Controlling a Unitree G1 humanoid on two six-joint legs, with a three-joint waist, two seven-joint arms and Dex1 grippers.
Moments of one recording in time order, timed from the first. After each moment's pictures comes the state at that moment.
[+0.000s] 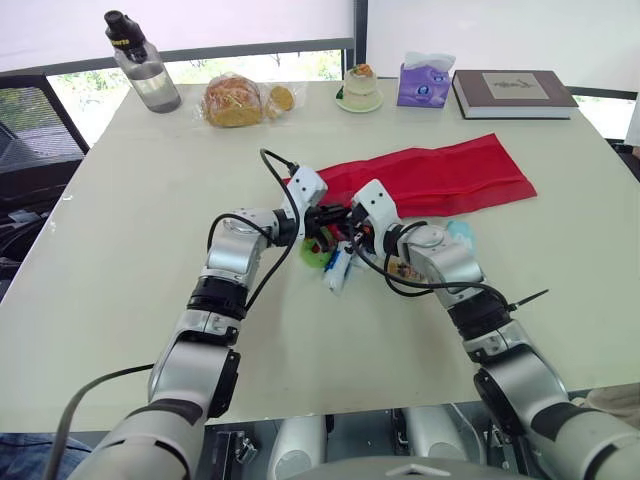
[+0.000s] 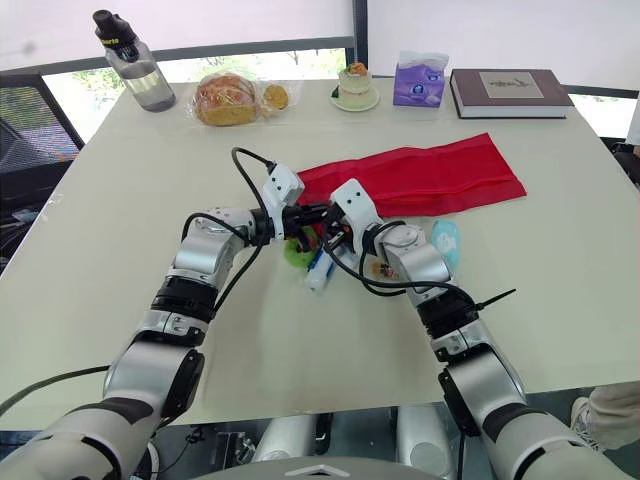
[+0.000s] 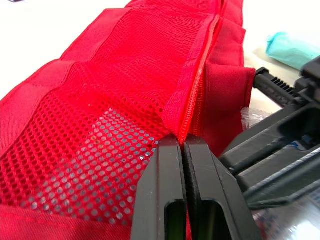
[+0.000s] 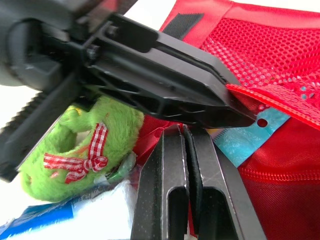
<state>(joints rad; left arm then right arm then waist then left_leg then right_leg) -0.75 0.38 -0.08 0.48 -0.13 0.26 -0.93 -0.75 -0.05 0.26 0.34 0.11 0.53 0.53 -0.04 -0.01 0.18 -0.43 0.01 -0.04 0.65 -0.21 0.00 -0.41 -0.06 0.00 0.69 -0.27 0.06</state>
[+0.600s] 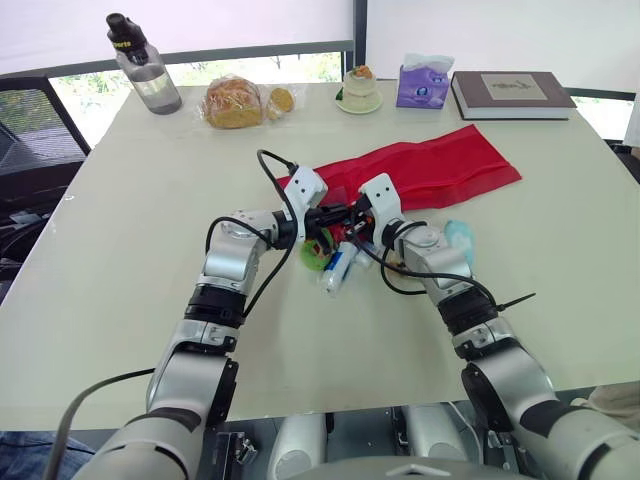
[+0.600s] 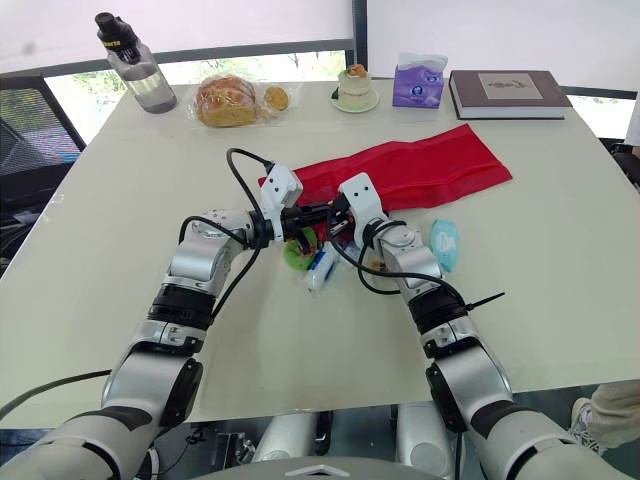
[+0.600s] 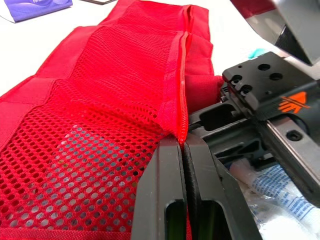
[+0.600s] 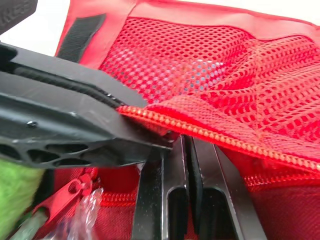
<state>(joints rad) -0.71 0.37 -0.09 0.38 -0.16 0.30 -0.94 -0.77 0.01 0.18 0.50 0.08 0.35 0.40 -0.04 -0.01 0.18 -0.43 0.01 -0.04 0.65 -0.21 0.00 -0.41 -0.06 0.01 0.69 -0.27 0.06</state>
